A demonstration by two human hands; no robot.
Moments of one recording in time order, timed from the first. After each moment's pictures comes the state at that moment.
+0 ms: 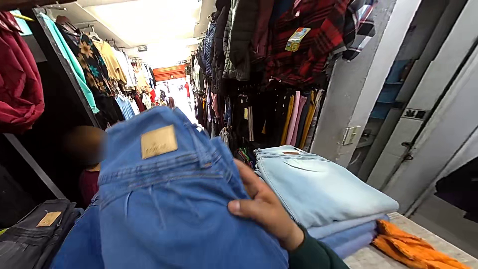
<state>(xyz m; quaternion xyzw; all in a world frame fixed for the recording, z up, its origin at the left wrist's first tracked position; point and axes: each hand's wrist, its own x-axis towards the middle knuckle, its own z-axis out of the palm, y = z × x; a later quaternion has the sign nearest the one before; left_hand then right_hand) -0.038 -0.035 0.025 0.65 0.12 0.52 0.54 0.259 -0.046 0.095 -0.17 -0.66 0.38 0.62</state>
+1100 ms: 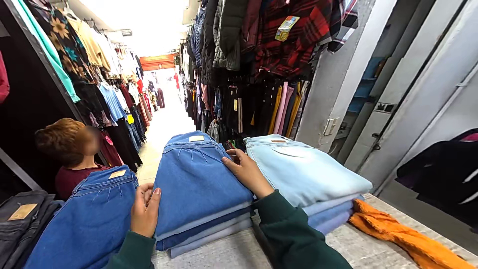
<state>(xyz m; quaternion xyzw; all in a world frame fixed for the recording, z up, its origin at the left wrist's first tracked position) 0.044 0.054 0.006 0.64 0.43 0.56 0.32 0.327 0.022 0.042 -0.65 -0.54 0.15 0.52</state>
